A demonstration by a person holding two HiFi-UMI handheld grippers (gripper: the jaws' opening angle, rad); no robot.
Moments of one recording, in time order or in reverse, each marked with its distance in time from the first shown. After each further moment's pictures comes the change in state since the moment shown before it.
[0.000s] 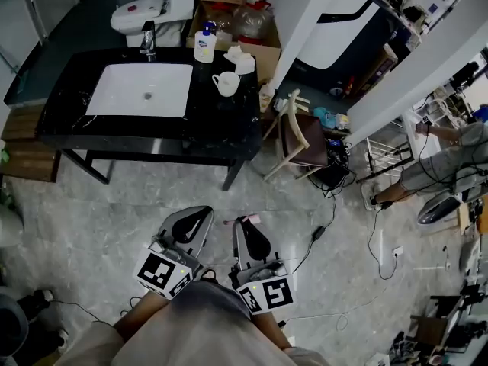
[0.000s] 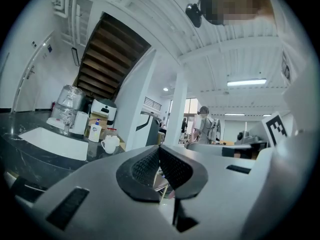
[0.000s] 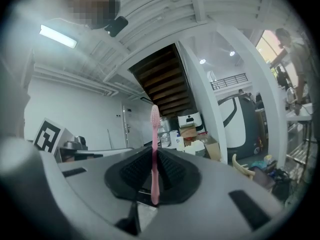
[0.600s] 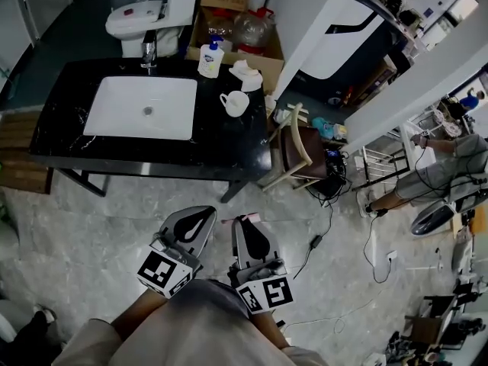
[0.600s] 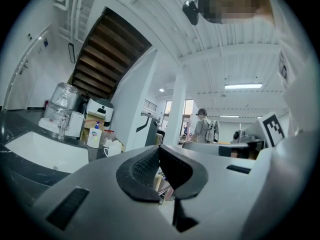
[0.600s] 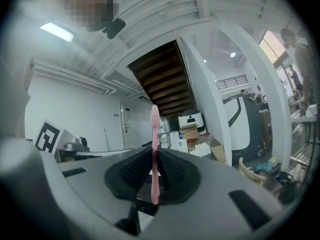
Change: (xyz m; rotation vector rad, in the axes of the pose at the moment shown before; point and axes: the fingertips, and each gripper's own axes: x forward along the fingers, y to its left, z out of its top) left arm 0.031 0.087 0.028 -0.001 -0.010 -0.074; right arm 0.102 0.010 0.010 -0.007 -0.002 -0.019
